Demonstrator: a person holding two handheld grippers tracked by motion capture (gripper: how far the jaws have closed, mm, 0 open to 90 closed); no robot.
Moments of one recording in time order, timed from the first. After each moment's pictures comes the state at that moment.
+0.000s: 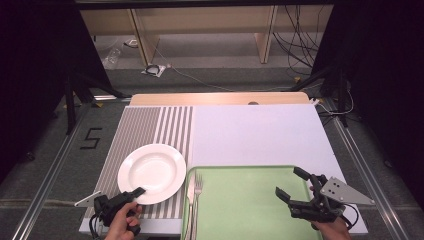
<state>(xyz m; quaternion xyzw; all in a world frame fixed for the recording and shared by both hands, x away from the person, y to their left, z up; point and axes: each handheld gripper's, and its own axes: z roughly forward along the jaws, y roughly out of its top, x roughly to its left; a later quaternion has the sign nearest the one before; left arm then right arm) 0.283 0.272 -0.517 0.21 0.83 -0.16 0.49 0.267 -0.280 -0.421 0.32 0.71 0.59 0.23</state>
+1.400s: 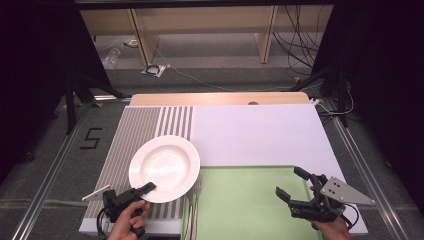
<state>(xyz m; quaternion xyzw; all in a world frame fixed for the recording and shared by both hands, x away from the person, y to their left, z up) 0.285 0.245 -0.498 0.26 0.77 -0.23 0.54 0.267 -0.280 -0.421 0.32 0.71 0.59 0.23</state>
